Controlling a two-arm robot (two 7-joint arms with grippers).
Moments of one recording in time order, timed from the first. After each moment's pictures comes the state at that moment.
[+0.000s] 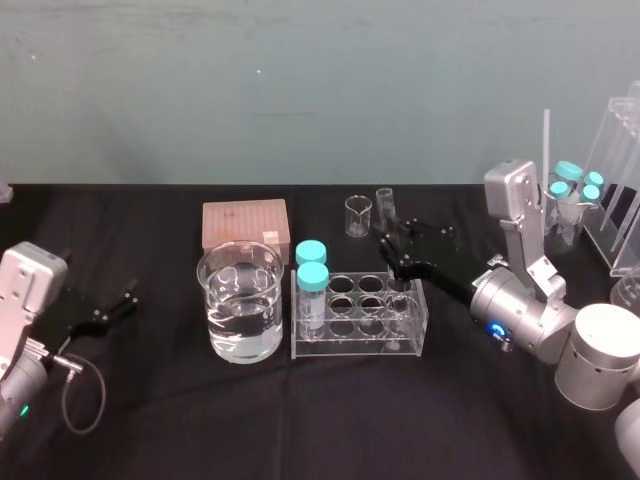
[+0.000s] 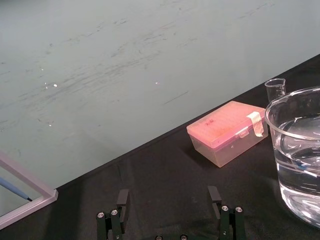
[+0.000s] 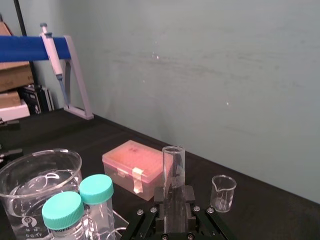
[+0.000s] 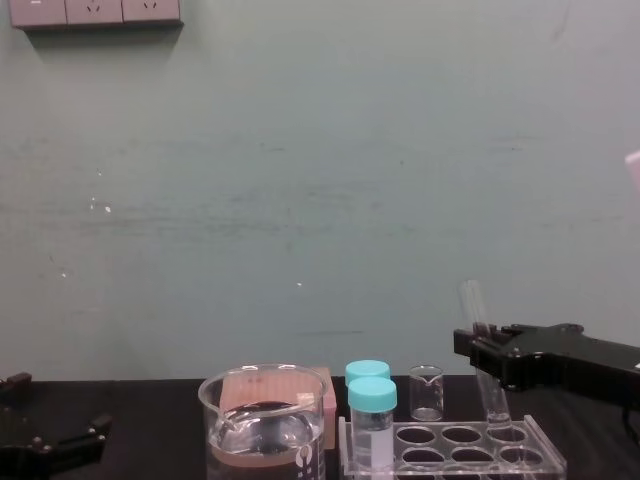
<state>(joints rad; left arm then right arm) -0.20 0.60 0.45 -1.41 -0.25 -0.12 0.03 0.42 0.34 -0.38 -1.21 0.37 -0.06 0.44</state>
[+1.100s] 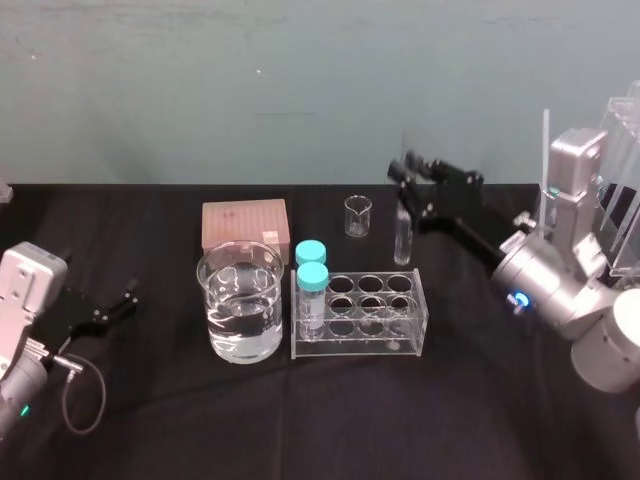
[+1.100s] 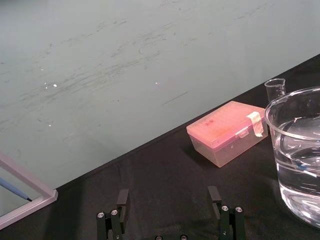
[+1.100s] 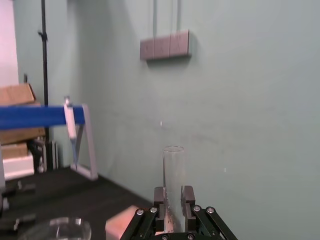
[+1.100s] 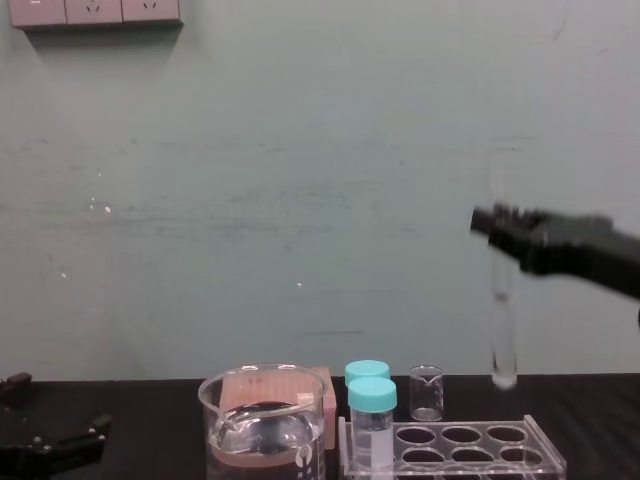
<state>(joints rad) -0.20 0.60 0.45 -1.41 -0.25 -0.12 0.03 0.38 0.33 -0.28 -1.31 0.42 -0.21 0.50</state>
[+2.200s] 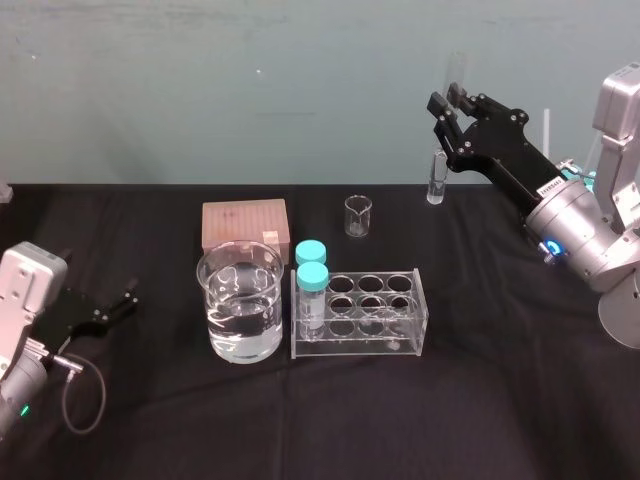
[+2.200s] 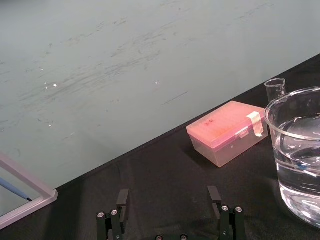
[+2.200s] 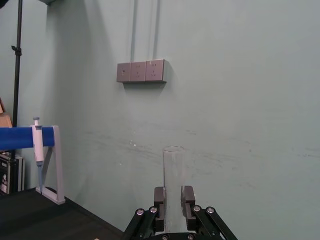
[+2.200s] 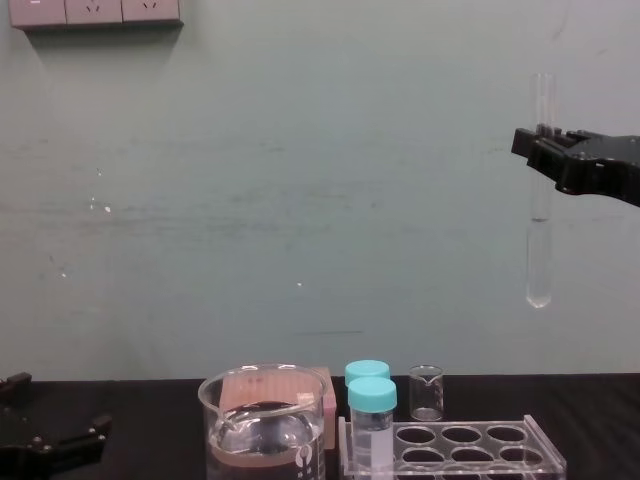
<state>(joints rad) -0.20 0.60 0.45 -1.41 -0.25 -0.12 0.03 0.43 0.35 -0.23 -1.35 0.40 -0.21 0.45</state>
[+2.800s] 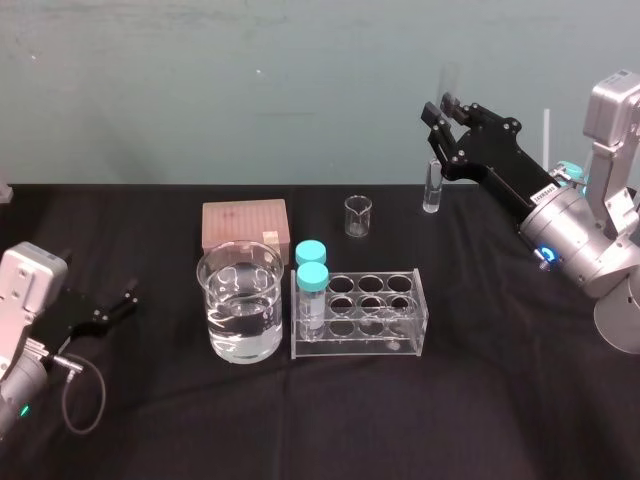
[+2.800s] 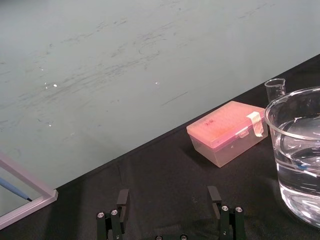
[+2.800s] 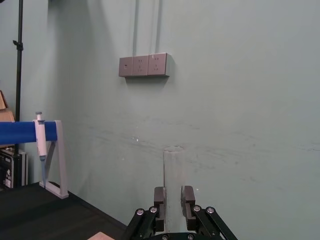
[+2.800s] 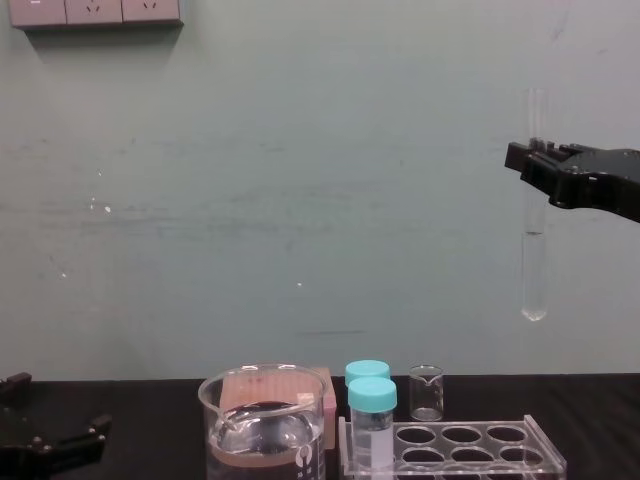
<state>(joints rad) -0.20 0.60 0.45 -1.41 -0.25 -0.12 0.03 0.42 0.34 -0.23 -1.34 0.39 -0.20 0.45</state>
